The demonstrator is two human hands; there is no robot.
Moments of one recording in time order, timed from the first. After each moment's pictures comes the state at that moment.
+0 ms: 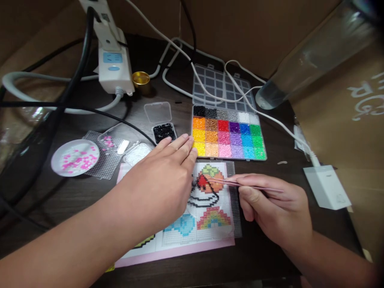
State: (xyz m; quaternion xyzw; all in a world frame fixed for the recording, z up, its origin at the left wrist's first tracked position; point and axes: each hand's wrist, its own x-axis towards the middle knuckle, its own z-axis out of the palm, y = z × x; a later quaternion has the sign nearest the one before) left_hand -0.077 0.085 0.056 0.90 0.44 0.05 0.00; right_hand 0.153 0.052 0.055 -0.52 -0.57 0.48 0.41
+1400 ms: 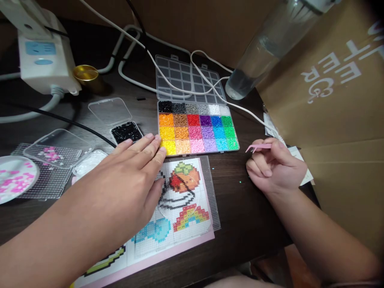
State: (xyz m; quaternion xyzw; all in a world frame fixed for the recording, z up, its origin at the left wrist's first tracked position) left_hand -0.078 0.096 0.051 0.87 0.47 0.08 0.10; right_hand 0.232 0.098 0.037 -0.47 -0.40 0.54 0.58
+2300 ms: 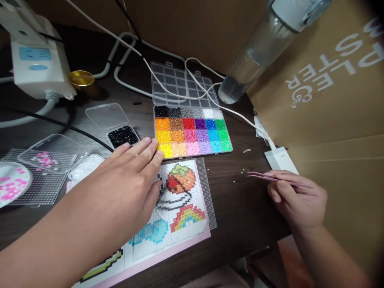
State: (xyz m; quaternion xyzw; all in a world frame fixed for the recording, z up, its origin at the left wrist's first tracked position) left_hand -0.078 0.095 0.048 0.88 0.46 0.08 0.06; right_hand 0.282 0.019 0.032 -0.57 -0.54 0.29 0.55
